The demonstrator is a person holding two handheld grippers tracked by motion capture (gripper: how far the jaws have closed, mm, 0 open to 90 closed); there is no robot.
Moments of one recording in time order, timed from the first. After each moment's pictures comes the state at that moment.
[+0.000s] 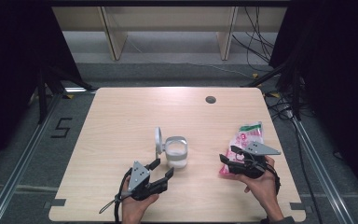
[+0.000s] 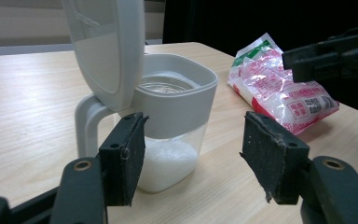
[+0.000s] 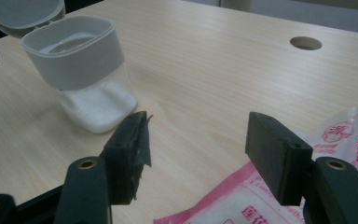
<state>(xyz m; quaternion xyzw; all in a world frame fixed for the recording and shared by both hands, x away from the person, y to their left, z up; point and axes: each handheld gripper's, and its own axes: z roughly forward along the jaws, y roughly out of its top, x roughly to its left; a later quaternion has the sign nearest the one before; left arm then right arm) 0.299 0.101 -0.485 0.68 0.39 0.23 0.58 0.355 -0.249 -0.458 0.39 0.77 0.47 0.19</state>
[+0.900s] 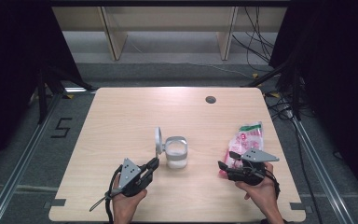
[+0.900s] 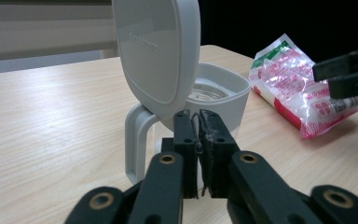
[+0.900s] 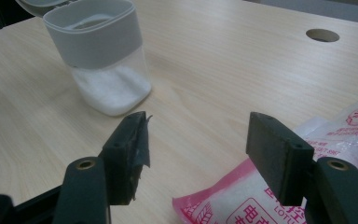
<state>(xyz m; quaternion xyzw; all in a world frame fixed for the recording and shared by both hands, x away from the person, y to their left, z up) 0.303 0.124 -0.479 0.69 0.38 0.26 0.56 0.341 -0.246 -0.465 0.38 0.77 0.47 0.19</state>
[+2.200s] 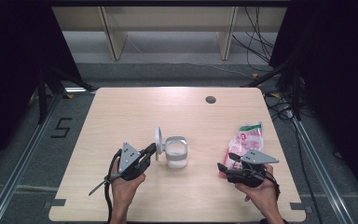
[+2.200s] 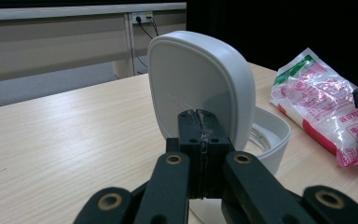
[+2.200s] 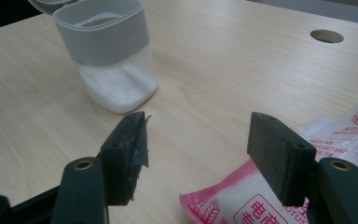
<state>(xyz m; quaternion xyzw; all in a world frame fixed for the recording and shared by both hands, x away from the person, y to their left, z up) 0.337 0.126 -0.453 0.68 0.38 0.29 0.56 0.334 -0.244 -0.464 0.38 0.78 0.47 0.18</state>
